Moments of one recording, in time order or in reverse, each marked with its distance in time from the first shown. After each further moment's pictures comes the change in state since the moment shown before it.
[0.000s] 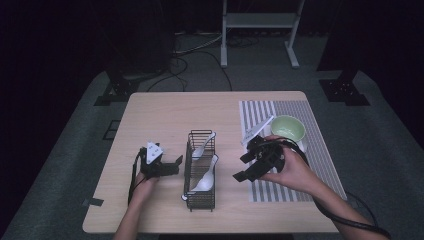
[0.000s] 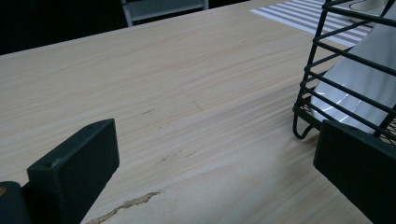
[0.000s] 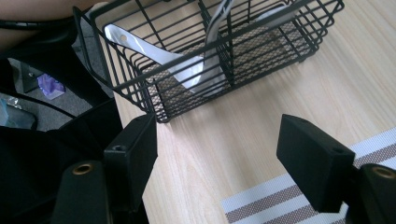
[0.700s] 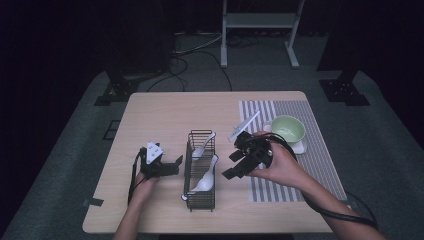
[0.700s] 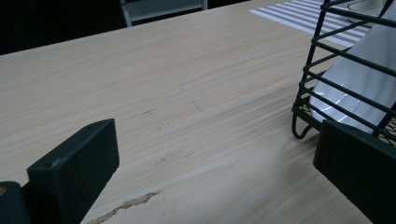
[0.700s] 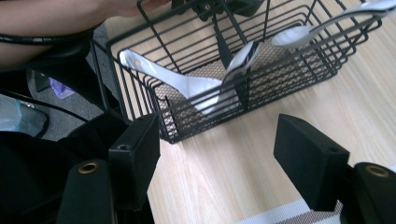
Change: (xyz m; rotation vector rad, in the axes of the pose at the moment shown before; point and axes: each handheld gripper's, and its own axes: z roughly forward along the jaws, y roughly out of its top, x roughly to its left) left arm 0.000 0.000 0.000 -0.001 -0.004 0.001; right arm 0.006 0.029 0.011 0.016 0.039 -0.005
